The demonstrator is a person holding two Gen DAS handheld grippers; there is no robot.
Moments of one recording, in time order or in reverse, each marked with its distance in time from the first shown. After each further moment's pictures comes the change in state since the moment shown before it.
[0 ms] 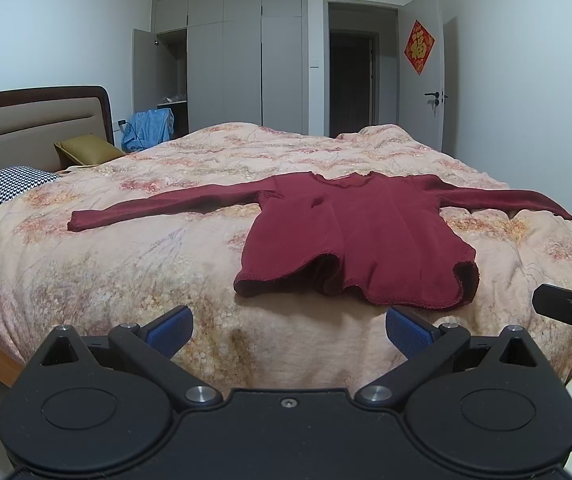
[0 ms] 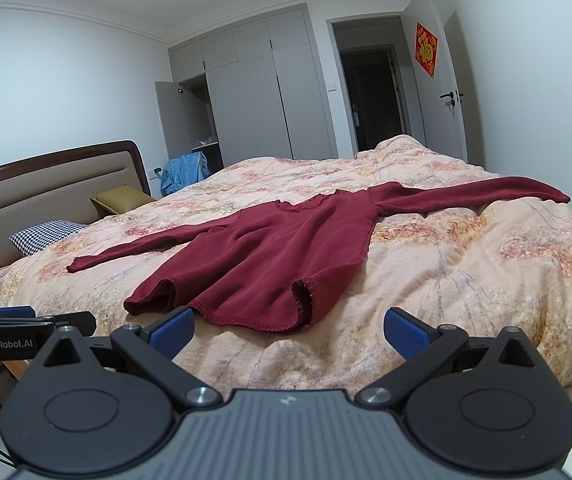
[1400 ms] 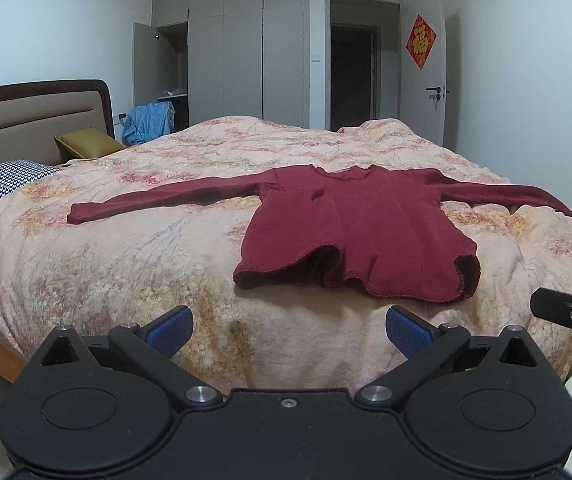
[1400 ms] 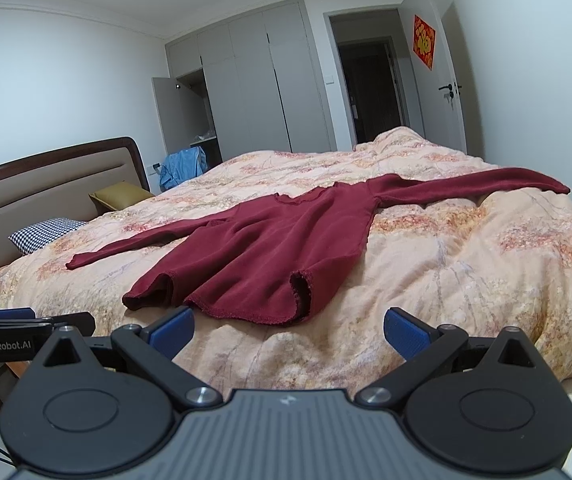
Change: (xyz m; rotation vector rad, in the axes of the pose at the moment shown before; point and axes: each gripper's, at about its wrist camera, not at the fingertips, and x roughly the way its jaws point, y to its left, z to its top) left arm 0.004 0.004 -0.006 -0.006 0.020 0.005; right arm 0.004 -0.002 -0.004 0.017 0.039 -0.007
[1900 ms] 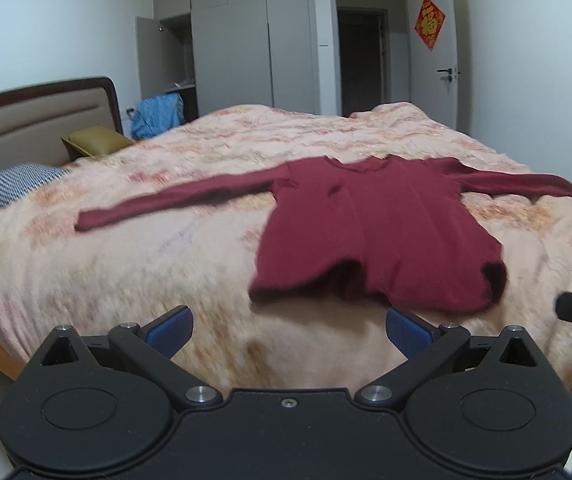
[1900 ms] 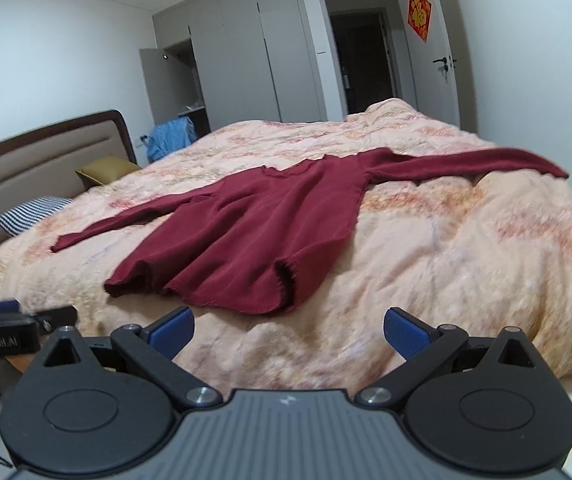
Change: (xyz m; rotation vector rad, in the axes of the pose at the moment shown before) left arm 0.026 -0.001 0.034 0.044 0.050 0.065; right arm 0.024 -0.005 0.025 -0.021 0.099 -0.064
